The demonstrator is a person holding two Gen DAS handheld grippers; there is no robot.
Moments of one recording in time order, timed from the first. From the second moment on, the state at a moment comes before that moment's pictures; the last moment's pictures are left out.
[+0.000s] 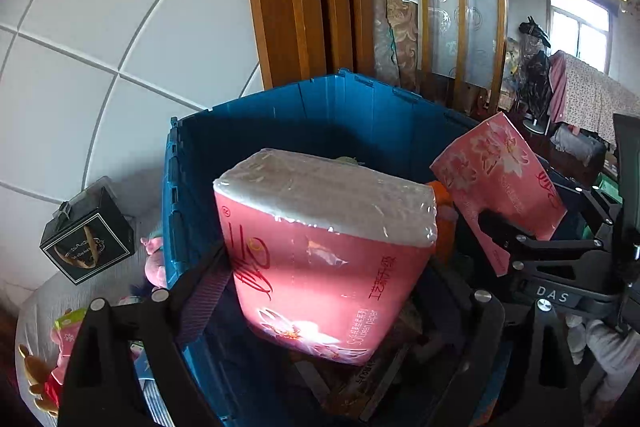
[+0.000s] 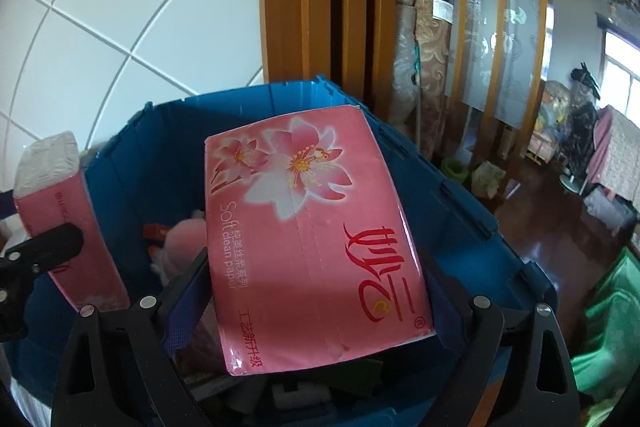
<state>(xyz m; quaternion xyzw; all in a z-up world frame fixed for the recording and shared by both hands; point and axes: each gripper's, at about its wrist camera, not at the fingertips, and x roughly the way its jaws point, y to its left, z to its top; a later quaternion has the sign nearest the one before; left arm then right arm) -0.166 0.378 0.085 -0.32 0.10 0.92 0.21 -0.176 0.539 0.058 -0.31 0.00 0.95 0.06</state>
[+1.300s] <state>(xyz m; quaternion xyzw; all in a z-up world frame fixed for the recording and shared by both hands) -0.127 0.263 0.095 -0.26 0.04 0.95 0.18 -0.127 0.466 0.083 -0.24 -0.06 0.97 0.07</state>
